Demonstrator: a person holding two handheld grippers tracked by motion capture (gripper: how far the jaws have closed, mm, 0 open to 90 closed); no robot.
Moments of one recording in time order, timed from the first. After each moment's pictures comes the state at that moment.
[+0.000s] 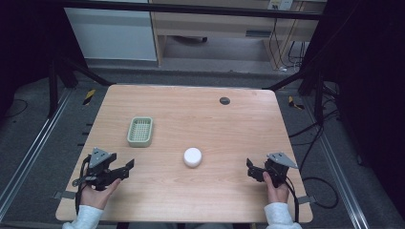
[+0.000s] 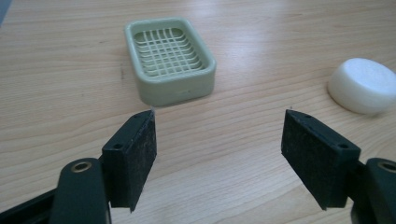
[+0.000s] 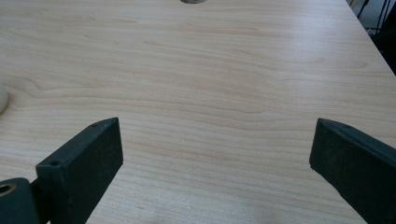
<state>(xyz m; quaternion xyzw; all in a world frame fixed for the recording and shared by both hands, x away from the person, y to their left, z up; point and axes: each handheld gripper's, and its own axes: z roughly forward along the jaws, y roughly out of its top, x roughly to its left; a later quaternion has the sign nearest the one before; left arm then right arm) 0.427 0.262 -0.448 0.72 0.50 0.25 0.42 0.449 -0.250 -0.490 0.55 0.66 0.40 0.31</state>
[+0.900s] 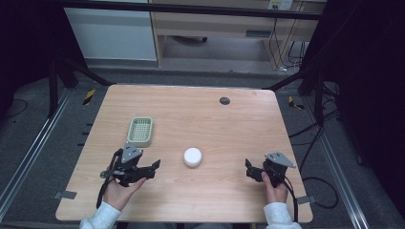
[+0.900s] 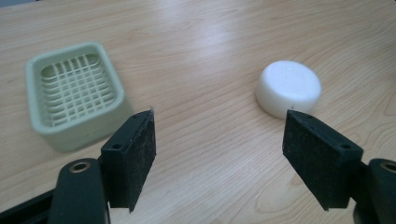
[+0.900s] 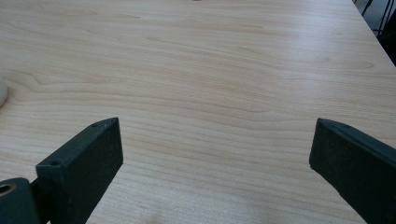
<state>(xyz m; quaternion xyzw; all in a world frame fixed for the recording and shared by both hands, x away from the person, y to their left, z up) 0.438 0.186 -0.428 0.77 0.43 0.22 0.41 0.451 -0.246 -0.492 0.55 0.67 0.40 0.31</state>
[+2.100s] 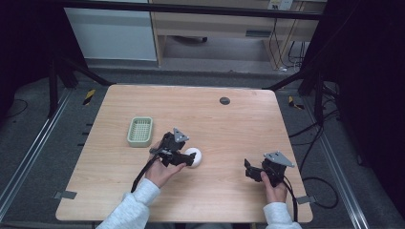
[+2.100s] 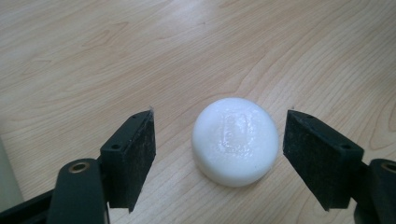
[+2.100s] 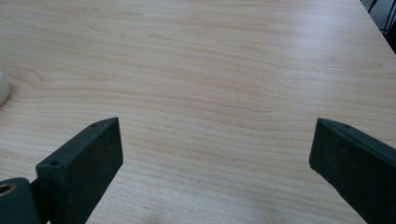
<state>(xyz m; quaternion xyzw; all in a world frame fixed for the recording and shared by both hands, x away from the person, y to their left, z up) 0.497 0.083 -0.432 0.84 0.39 0.18 0.34 0.453 -0.244 -0.492 0.54 0.68 0.40 0.30</state>
